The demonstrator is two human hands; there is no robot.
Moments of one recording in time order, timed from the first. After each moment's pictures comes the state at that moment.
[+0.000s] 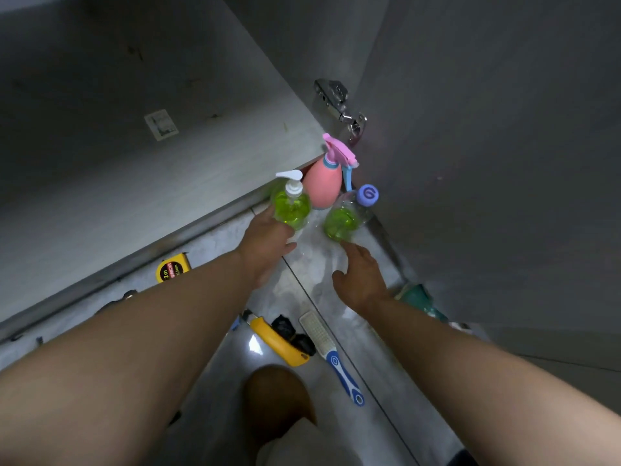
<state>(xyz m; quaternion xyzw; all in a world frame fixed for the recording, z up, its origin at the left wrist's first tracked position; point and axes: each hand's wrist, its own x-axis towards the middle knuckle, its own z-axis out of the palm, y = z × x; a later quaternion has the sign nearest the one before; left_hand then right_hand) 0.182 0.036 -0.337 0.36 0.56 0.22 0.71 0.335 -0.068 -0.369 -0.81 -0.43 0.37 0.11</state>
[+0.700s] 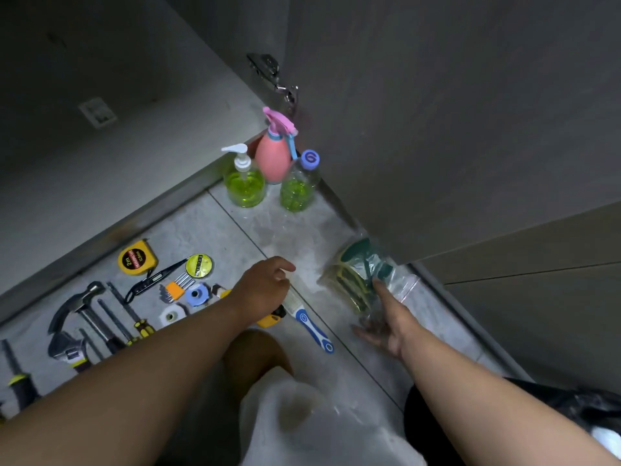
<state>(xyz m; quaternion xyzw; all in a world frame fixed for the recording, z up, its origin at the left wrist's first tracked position) 0.176 -0.079 -0.347 0.67 0.49 -0.04 0.56 0.383 -0.230 -0.369 -0.73 0.23 0.51 0.39</state>
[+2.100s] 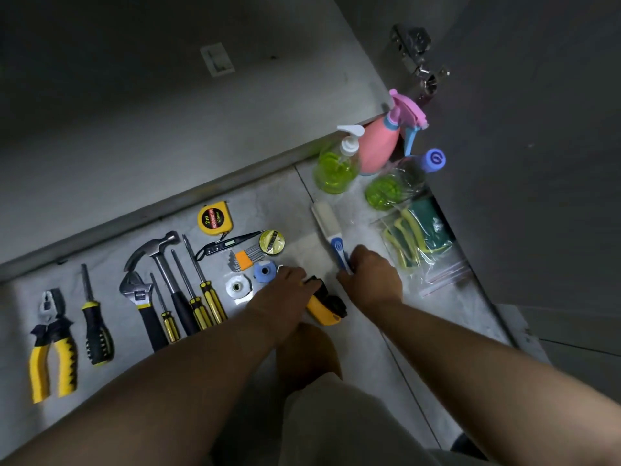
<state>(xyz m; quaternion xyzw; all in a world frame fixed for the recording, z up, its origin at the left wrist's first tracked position) 0.090 -0.081 -0.396 0.86 0.36 -0.21 0.30 0.277 -0.102 -0.404 -0.82 -0.51 0.27 -0.01</state>
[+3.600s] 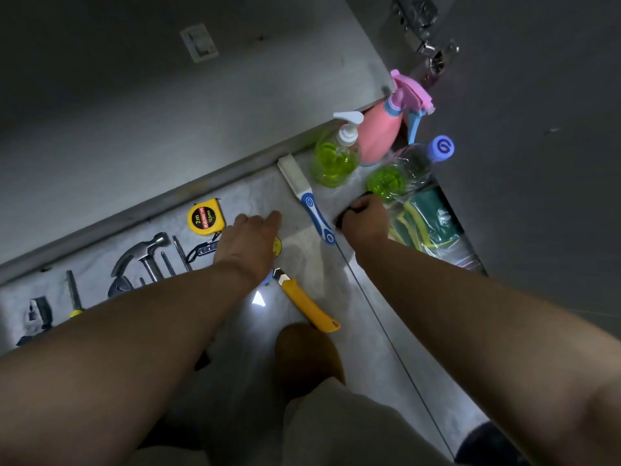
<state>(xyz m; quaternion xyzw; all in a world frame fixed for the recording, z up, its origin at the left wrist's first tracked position) 0.075 -0.004 -0.401 0.80 0.53 -0.14 0.23 0.276 -0.012 -0.423 -0.86 -0.24 0.36 0.28</state>
